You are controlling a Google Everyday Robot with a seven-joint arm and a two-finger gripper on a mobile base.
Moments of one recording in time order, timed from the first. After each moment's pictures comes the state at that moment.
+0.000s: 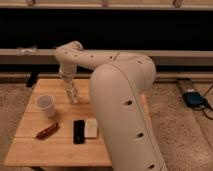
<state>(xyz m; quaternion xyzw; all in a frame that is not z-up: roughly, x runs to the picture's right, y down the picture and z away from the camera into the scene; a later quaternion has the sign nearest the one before) -0.227 -0.027 0.848 0.10 -0.29 -0.94 0.18</state>
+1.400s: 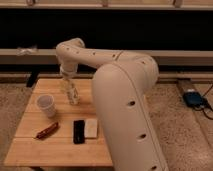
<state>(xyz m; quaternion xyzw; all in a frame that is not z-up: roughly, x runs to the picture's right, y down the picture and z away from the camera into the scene) -0.218 -0.036 0.832 0.10 -0.31 -0.93 0.17</state>
